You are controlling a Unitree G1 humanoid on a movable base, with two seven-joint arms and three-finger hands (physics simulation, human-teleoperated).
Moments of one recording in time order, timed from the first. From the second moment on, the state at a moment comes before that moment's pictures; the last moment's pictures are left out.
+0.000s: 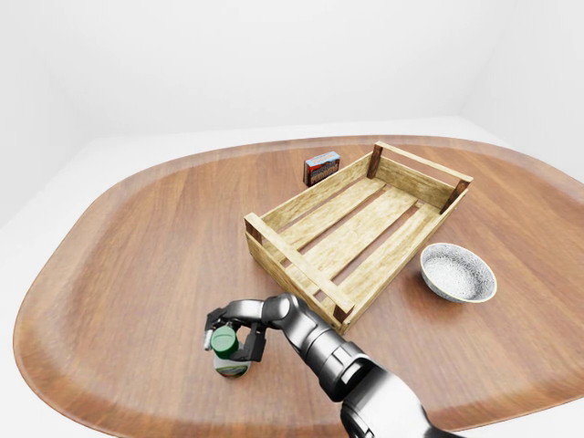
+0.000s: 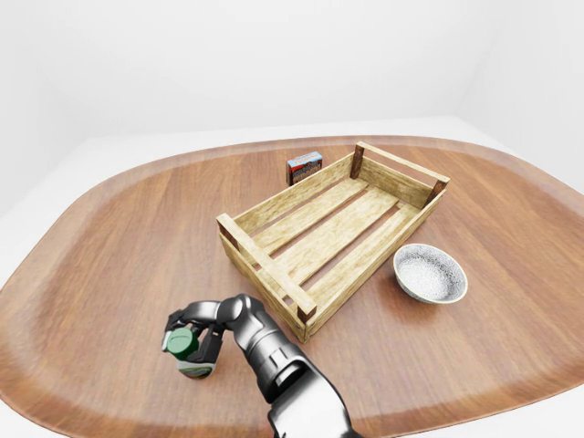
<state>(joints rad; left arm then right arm) 0.03 0.59 1.20 -0.35 -0.71 0.09 0.07 -0.69 0.35 0.27 1.07 -0.56 0.02 0.70</state>
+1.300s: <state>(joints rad) 0.03 0.60 1.22 -0.37 -0.71 0.09 0.07 -1.43 0.06 0.07 0.69 -0.19 0.09 0.70</state>
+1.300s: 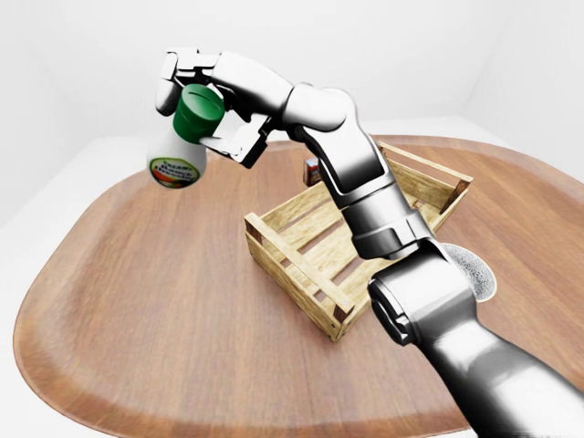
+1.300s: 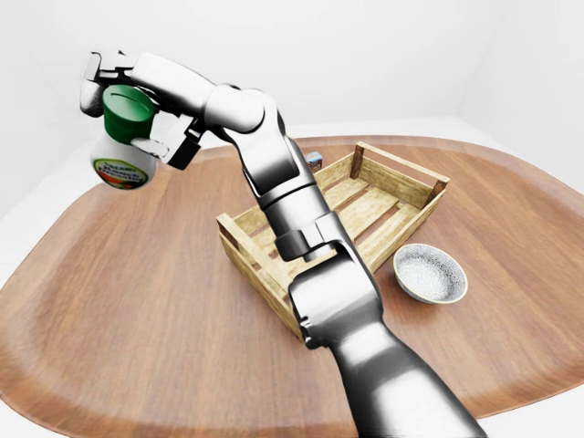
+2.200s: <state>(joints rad) 0.02 0.60 1.22 -0.40 -0.70 0.09 0.08 -1.17 -0.38 -0.11 1.21 -0.26 0.09 0.52</state>
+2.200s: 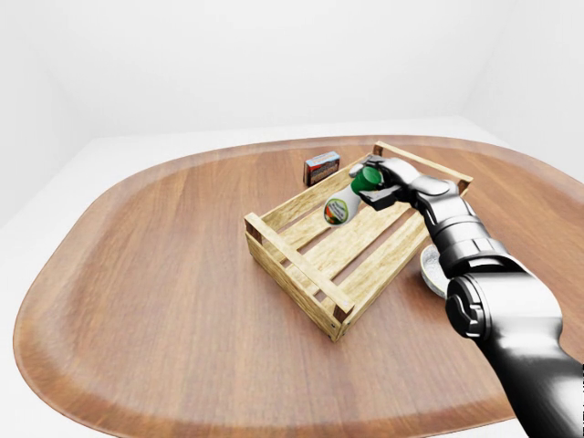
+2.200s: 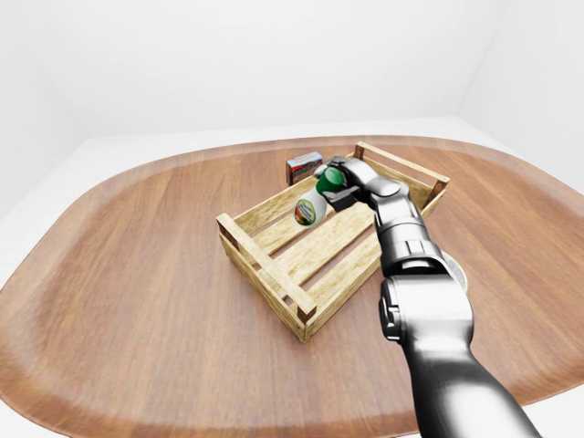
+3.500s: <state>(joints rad) 0.02 0.58 1.18 -0.35 -0.68 0.09 0.06 -1.15 -0.24 -0.15 1.39 -0.64 0.09 0.35</state>
